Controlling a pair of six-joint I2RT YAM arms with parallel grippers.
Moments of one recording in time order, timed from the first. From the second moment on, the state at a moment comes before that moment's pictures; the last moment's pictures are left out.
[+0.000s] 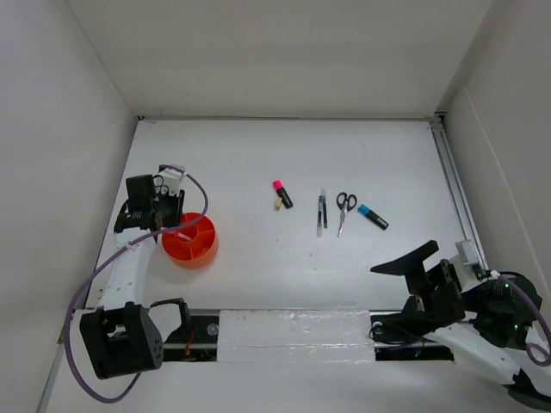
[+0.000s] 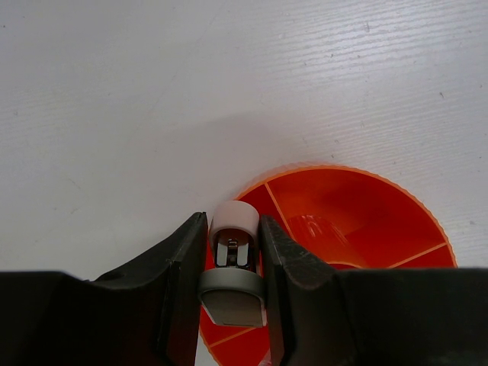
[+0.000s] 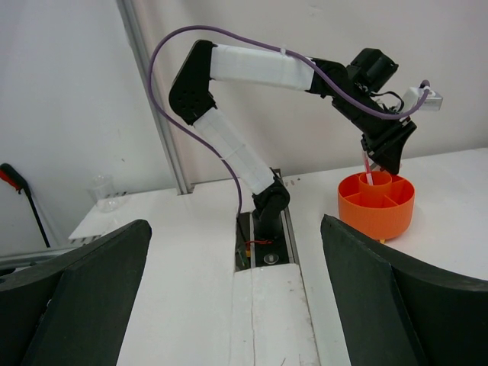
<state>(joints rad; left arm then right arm) 0.15 1.07 0.78 -0.53 0.21 0.30 0.98 0.01 0.63 -0.18 -0.47 0.38</state>
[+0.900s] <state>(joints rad) 0.15 0.97 0.81 -0.53 0.16 0.24 0.98 0.01 0.63 -0.18 -0.46 0.38</state>
